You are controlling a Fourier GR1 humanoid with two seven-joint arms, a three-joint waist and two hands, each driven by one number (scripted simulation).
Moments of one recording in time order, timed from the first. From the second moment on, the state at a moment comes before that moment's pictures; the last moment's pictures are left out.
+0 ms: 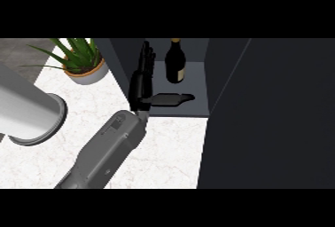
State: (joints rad) left arm -0.73 0.04 -0.42 -0.88 0.62 0.50 -0.54; right arm 0.30 -0.13 0.33 -2.51 -0.09 0.10 0.34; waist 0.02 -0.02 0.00
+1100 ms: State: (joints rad) left arm -0.06 0.23 -0.68 -1.71 0.47 0.64 -0.47; right arm 0.26 -0.24 0.44 -2.51 -0.08 0.18 0.42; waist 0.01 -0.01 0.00
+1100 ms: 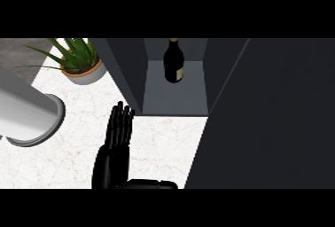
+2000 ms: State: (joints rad) left arm 0.28 0.52 -0.47 -1.99 0.60 0.45 -0.54; right arm 0.11 -0.17 0.70 -2.48 -0.04 0.16 0.63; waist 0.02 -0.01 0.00
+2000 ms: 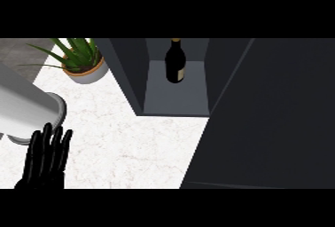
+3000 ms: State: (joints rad) left arm 0.45 0.72 -0.16 -2.03 0.83 0.13 -0.56; right arm -0.56 -0.05 0.81 -2.15 -0.10 -0.34 0.71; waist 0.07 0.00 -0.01
